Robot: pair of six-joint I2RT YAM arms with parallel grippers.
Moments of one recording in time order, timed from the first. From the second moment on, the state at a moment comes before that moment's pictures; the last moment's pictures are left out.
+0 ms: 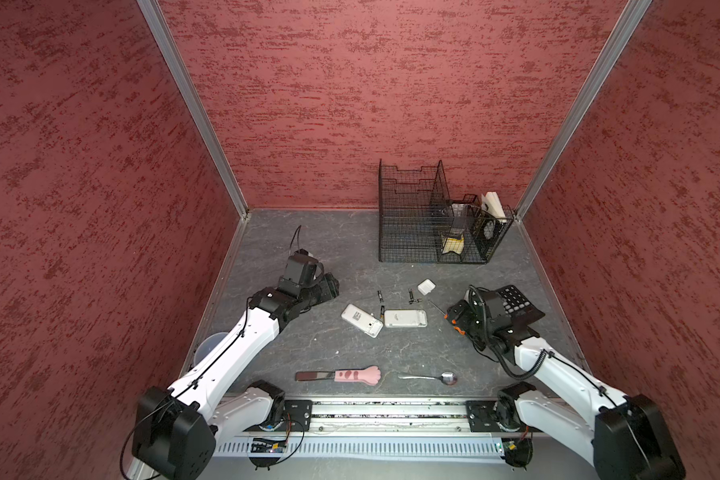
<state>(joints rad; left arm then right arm) -0.39 1.10 0.85 -0.58 0.02 -0.69 0.32 1.00 0.44 -0.36 0.01 1.11</state>
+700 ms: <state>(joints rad) -0.12 1.07 0.69 -0.26 -0.40 -0.37 0.32 0.94 0.50 -0.01 0.45 0.51</state>
